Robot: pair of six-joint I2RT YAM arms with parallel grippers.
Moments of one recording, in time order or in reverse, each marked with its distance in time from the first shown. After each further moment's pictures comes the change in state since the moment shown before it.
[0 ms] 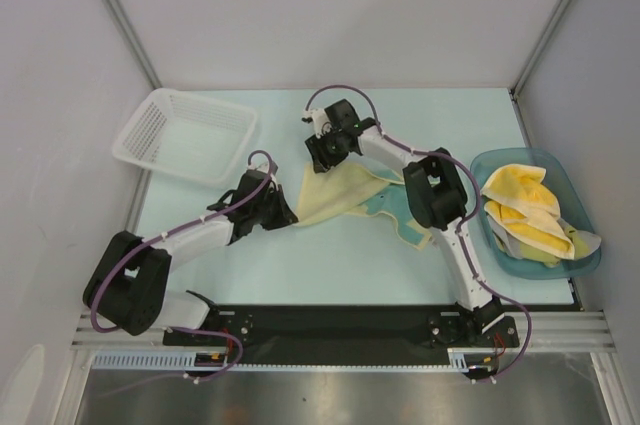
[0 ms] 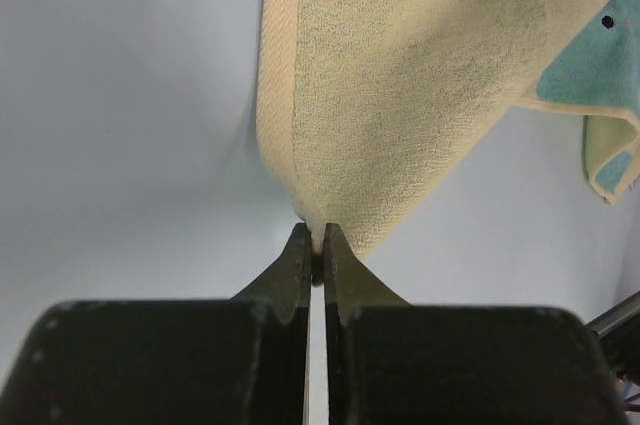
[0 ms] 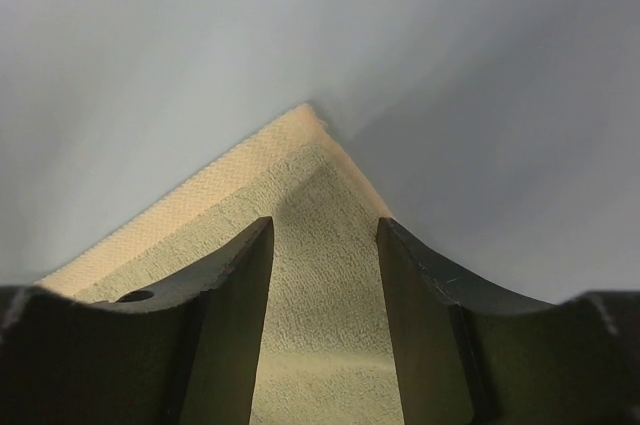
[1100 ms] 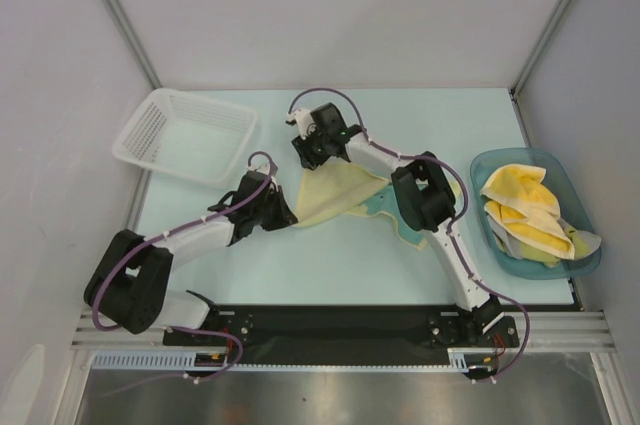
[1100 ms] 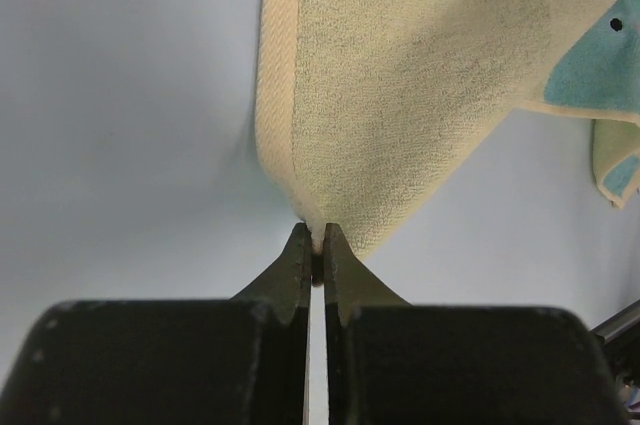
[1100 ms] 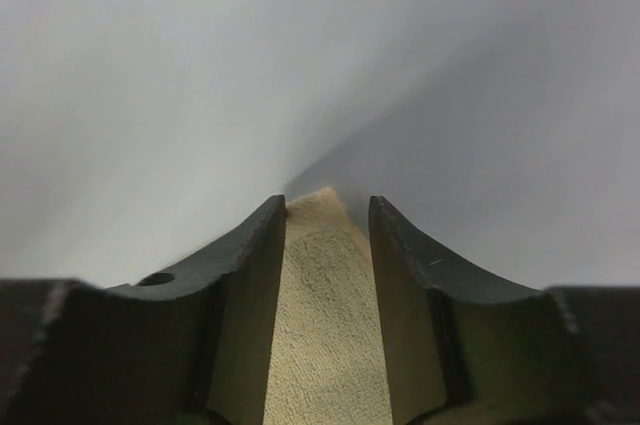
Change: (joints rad) left arm 0.000 0.009 -0.013 0.023 -0.007 0.000; right arm 0.059 0.072 0.060 0.150 0.062 -0.059
